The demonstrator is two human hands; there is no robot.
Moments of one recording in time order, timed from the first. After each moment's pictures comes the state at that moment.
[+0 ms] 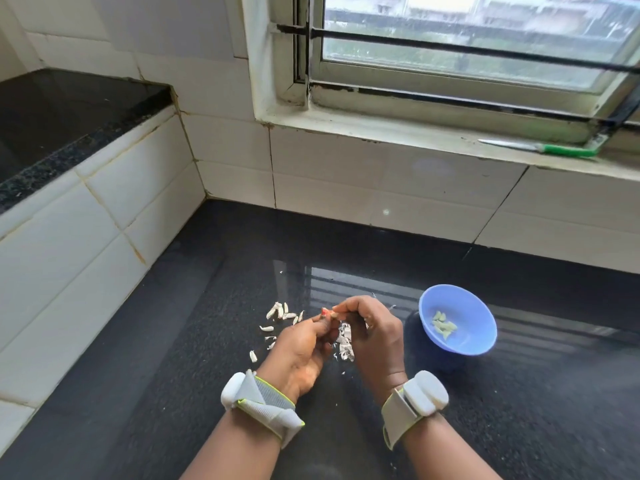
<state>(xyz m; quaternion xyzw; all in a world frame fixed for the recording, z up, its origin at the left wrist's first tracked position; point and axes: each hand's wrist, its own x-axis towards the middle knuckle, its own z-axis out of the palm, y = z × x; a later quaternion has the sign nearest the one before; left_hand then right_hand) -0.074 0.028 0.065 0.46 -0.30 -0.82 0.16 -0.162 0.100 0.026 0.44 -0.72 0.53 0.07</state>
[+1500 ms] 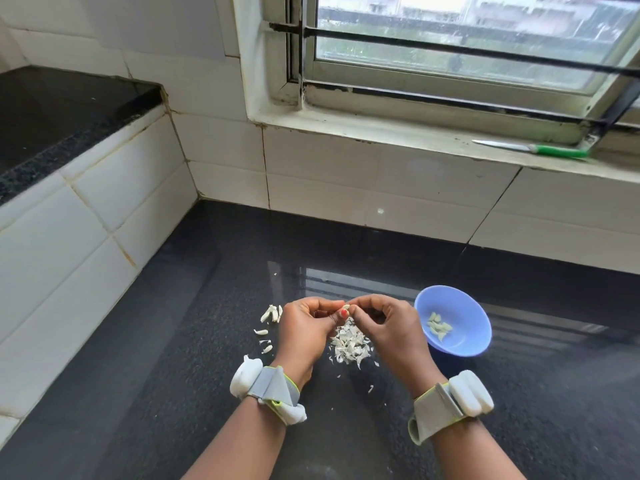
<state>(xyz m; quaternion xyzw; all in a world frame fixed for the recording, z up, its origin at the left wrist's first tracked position) -0.090 0.020 0.048 0.39 -0.55 -0.69 0.25 -0.191 0.116 0.052 0.37 -0.77 0.49 -0.17</state>
